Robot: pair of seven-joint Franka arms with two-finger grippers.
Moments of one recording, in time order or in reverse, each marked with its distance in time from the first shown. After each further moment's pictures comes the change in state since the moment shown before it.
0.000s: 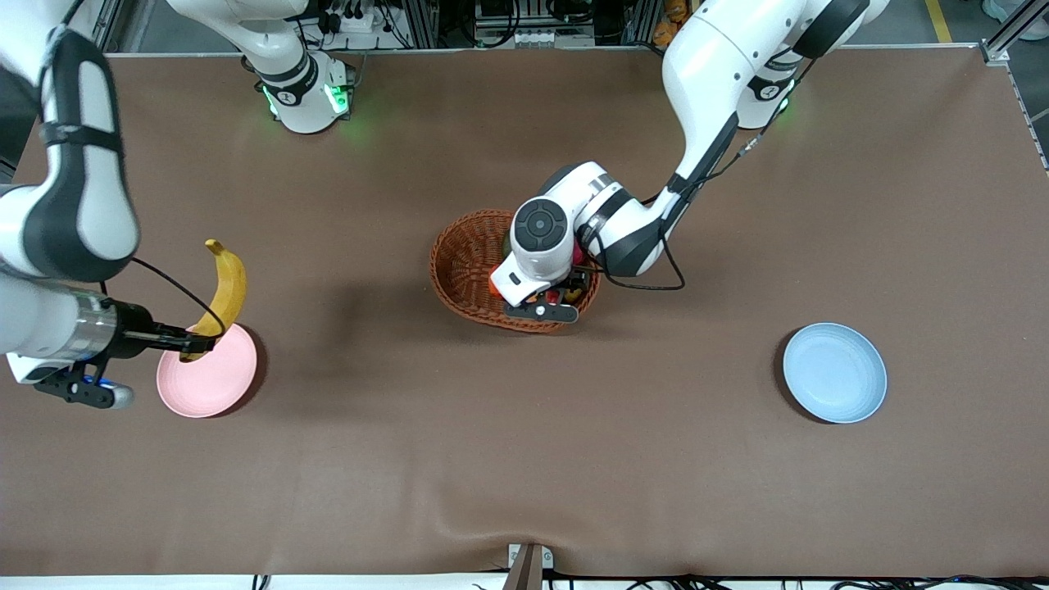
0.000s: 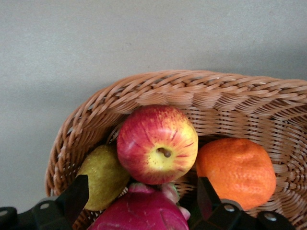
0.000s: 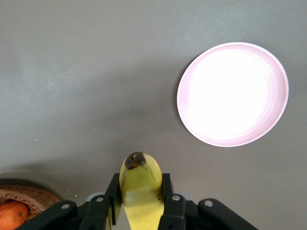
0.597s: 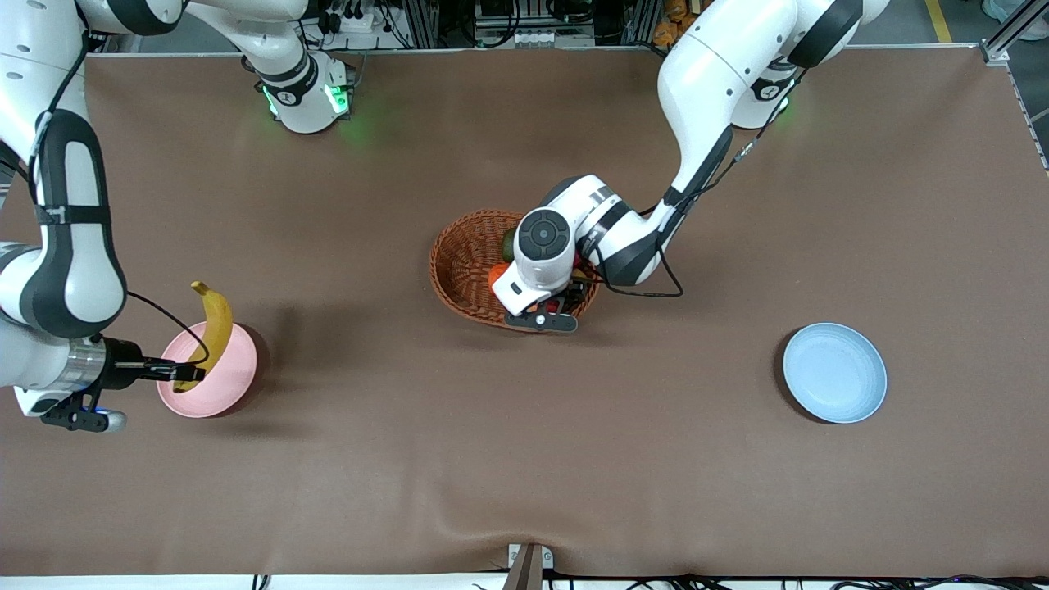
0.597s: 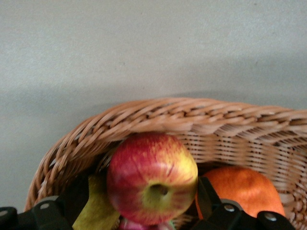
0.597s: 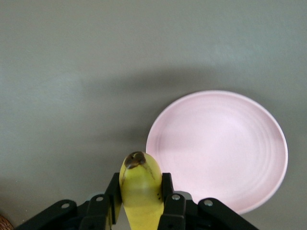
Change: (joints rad) left arm -0.001 0.046 0.020 0.001 0.003 0.102 -0.001; right arm -0.109 0.150 0.003 -0.001 0.093 0.211 -0.340
